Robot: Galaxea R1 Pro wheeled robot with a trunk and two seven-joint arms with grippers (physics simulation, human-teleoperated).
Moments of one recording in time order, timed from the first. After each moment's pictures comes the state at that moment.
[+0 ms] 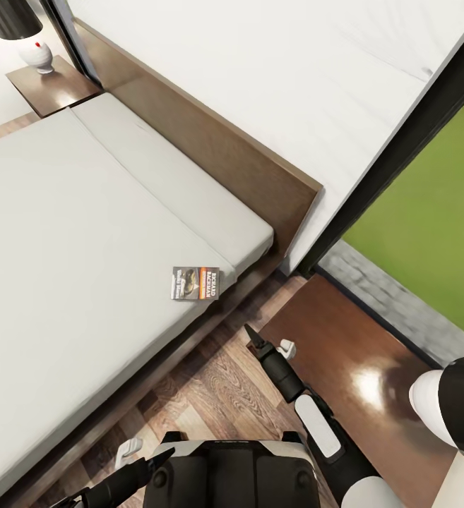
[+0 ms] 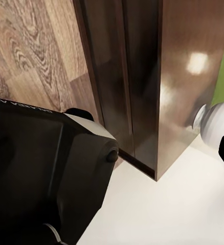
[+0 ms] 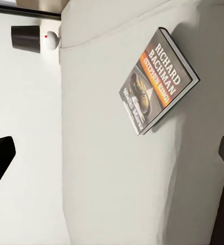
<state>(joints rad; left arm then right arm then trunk) -0.45 0.15 0.01 -0.19 0.50 0.05 -0.98 -0.49 0.09 0.18 -0.87 -1.03 0.08 0.62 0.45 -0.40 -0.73</state>
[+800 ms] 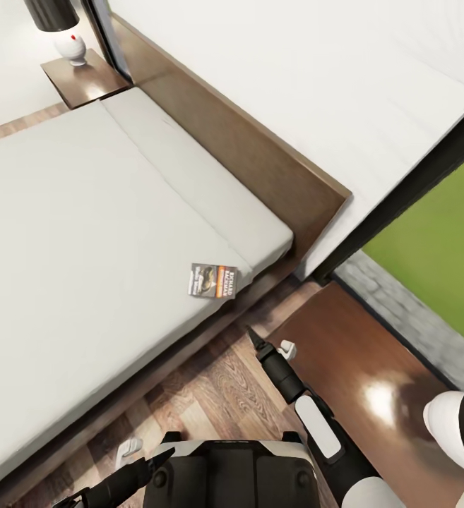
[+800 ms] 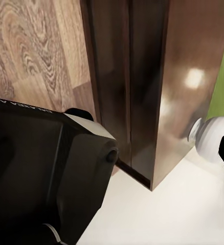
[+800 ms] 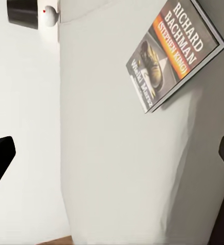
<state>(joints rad) -0.45 0.15 0.01 -0.19 0.50 0.05 -0.98 -0.49 0.09 0.18 -0.87 -1.04 0.08 0.62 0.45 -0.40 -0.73</state>
